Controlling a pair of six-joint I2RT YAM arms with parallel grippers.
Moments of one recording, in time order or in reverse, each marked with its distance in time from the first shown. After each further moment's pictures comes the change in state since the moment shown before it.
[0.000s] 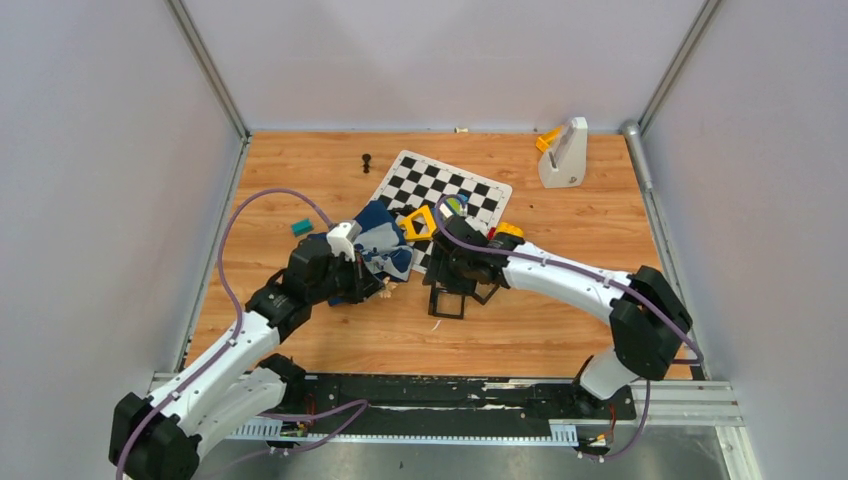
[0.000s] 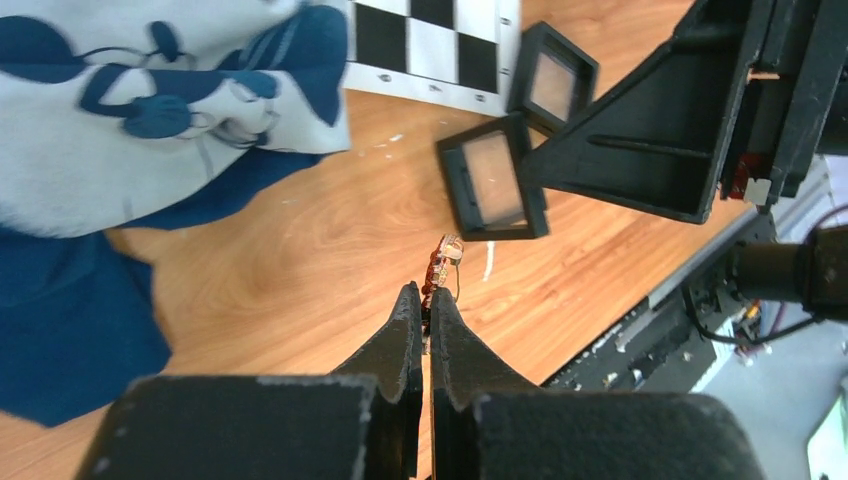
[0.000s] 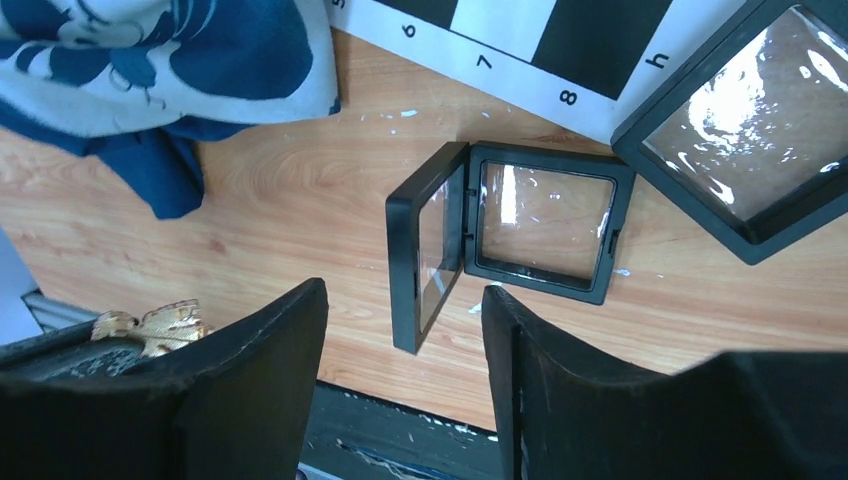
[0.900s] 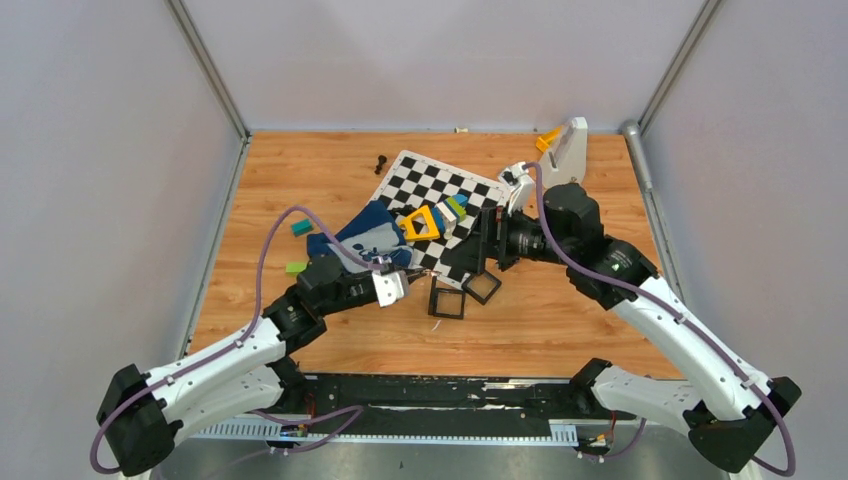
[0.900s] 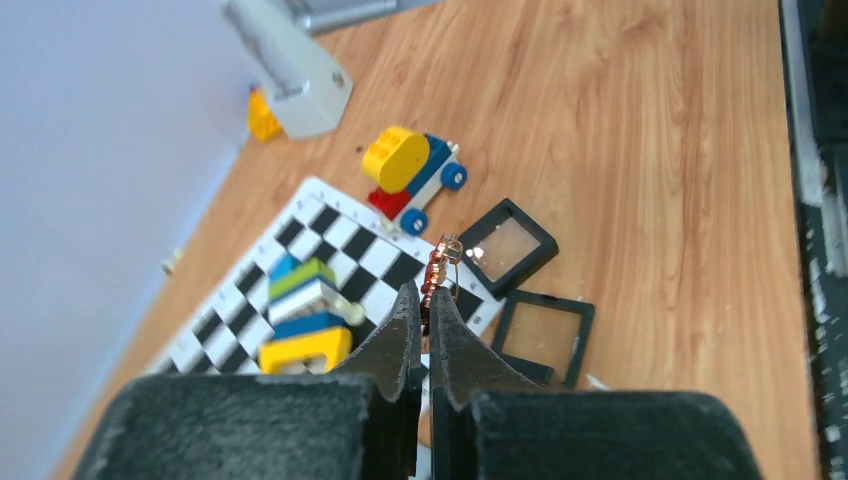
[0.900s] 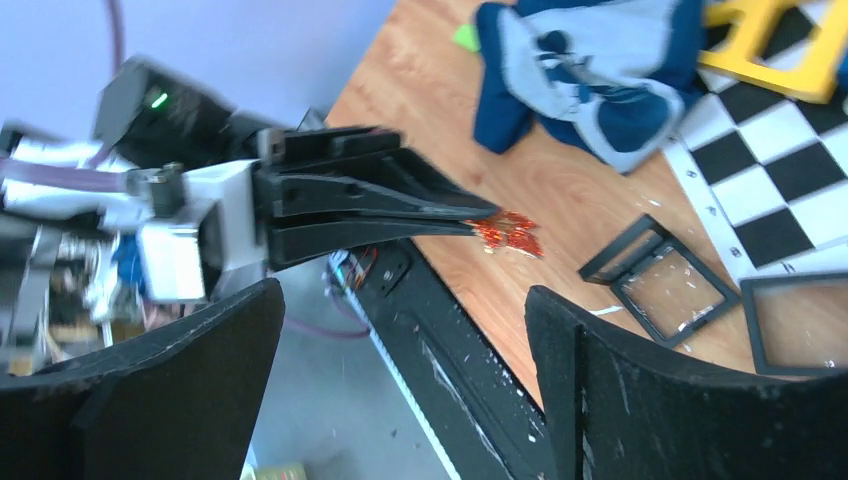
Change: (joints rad) left arm -0.327 0.013 -0.043 0.555 0.077 0.857; right arm -0.192 -0.577 -0.014 0.092 -0.477 -0.452
